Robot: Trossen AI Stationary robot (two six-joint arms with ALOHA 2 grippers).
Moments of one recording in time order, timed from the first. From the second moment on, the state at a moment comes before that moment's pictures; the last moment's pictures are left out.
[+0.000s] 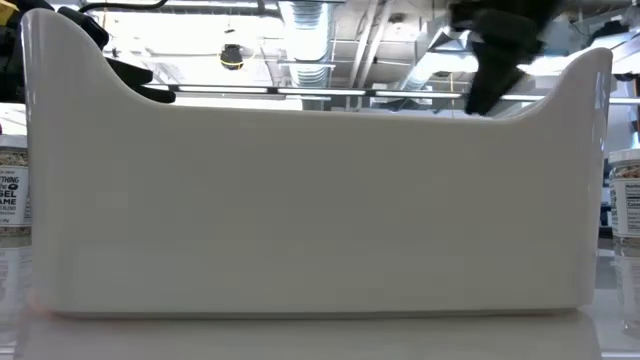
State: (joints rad) left arm 0.07 0.02 0.01 0.03 -0.03 0.00; right arm 0.26 1.29 1.05 -1.02 0.61 0.74
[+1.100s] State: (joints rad) left arm 0.07 0.02 0.01 0.04 -0.04 -0.01; right arm 0.43 1.05 0.29 -0.06 1.14 0.85
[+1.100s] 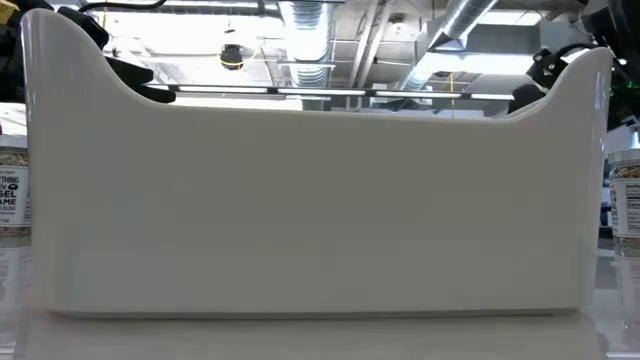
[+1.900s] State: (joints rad) left arm 0.07 0.02 0.14 0.04 -0.28 -0.11; right arm 0.43 1.05 0.29 -0.07 1.12 0.84
